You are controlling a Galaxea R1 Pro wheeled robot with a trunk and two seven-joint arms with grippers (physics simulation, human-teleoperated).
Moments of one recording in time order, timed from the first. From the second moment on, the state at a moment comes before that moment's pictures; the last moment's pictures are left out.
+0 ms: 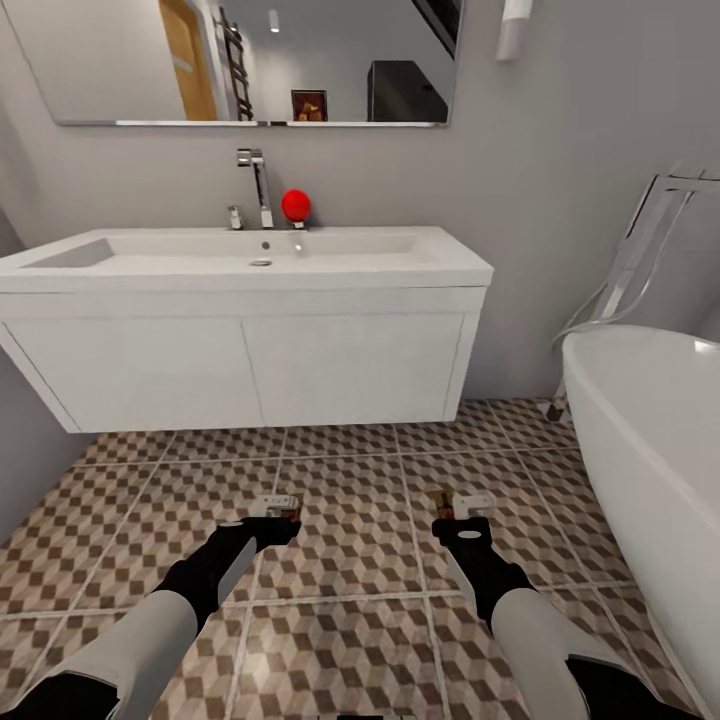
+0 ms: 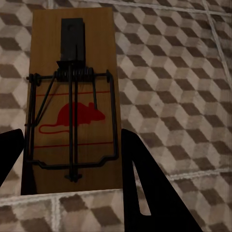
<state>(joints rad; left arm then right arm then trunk) -0.75 -0.01 -0.21 -0.48 0.22 0.32 0.00 -0.79 0.14 -0.21 -0.34 0.33 0.14 -0.26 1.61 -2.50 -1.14</state>
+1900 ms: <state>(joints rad) -0.75 -0.01 -0.21 -0.48 0.22 0.32 0.00 -0.79 0.13 -0.22 -0.34 0.33 0.15 -0.26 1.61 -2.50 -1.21</state>
